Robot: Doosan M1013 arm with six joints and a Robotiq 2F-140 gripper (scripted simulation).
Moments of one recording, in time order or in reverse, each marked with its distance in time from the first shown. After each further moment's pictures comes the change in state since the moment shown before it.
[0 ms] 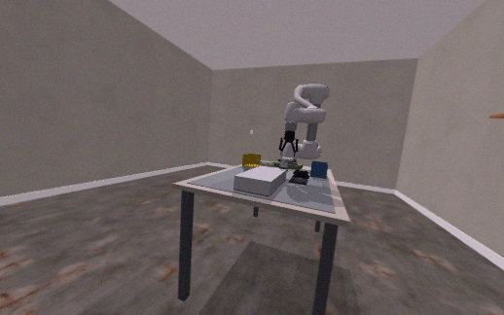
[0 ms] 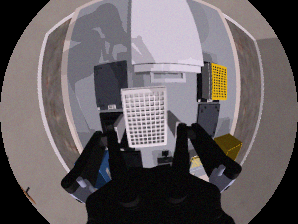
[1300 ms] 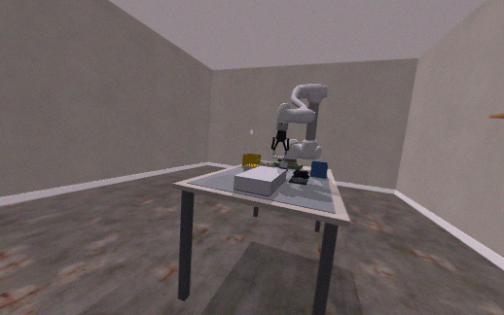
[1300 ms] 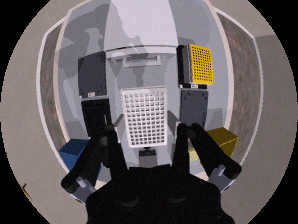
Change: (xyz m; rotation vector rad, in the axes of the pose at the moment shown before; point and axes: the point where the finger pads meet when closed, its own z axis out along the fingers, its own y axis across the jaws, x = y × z) arm -0.053 0.077 0.000 0.000 0.000 0.000
